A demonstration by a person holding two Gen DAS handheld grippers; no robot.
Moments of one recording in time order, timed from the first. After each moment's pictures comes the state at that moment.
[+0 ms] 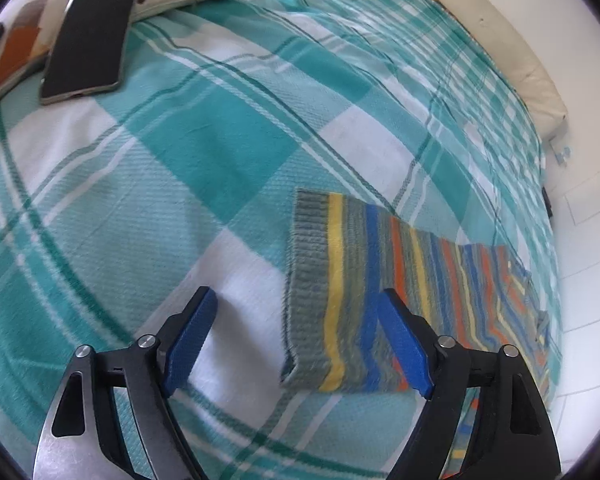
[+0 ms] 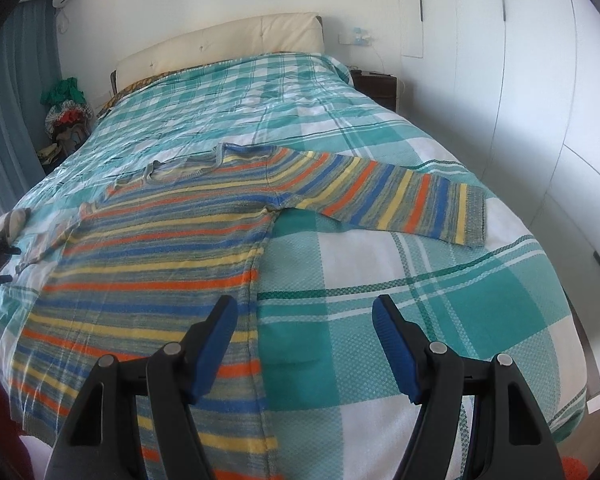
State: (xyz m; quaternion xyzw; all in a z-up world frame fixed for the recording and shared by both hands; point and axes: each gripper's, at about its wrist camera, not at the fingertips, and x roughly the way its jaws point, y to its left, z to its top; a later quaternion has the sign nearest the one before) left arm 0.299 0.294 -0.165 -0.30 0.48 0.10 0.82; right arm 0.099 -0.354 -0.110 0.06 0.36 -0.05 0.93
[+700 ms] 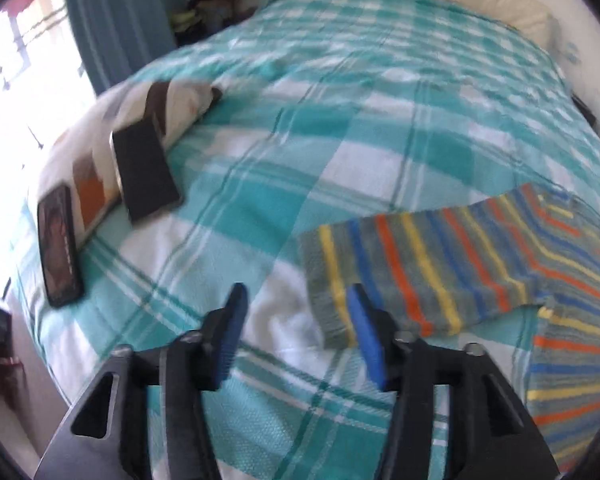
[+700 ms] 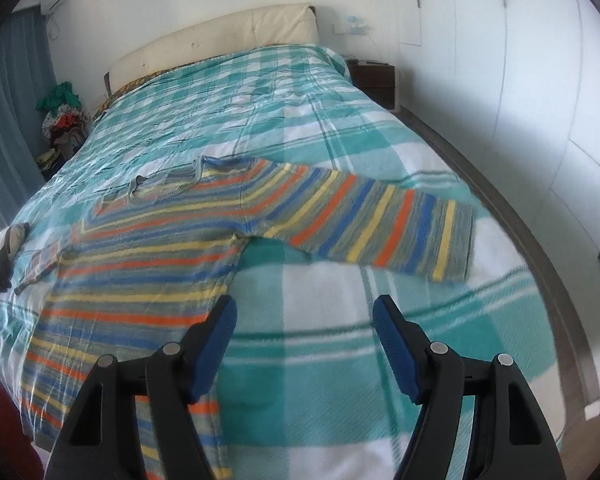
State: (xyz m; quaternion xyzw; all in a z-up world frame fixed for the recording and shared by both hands) left arm 0.264 0.236 -0.077 -0.04 0.45 0.16 0.88; right arm 0.163 -0.414 -0.069 0.06 0.38 -0.01 0.92
